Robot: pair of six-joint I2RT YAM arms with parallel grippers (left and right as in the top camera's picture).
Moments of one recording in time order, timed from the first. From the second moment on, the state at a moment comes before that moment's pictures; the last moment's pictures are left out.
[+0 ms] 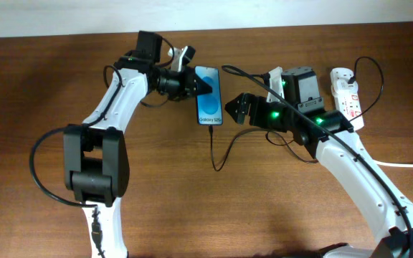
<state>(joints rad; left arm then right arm) -0.20 2.20 1.79 -0.74 0.97 -0.24 0.27 1.48 1.12 -0.45 -0.46 0.54</state>
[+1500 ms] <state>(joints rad) -0.21 2.31 1.77 -0.81 0.68 -0.18 0.27 1.48 1.12 -0.51 -0.44 0.52</state>
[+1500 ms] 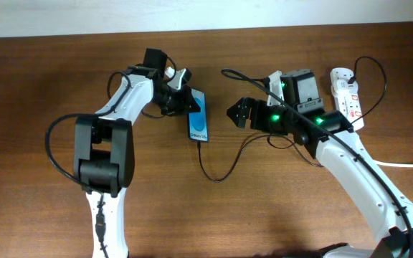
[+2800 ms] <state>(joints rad) -0.21 2.31 1.78 -0.85 0.47 -0.18 0.27 1.48 1.12 -0.50 -0.44 0.52</state>
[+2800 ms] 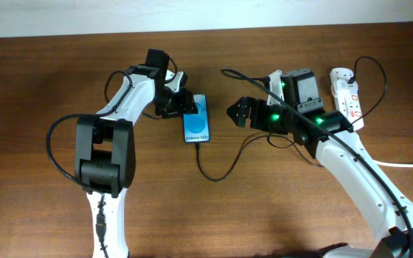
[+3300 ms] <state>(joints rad) -0.22 2.30 1.79 -0.87 0.33 -0.18 0.27 1.48 1.12 -0.51 -0.44 0.52</state>
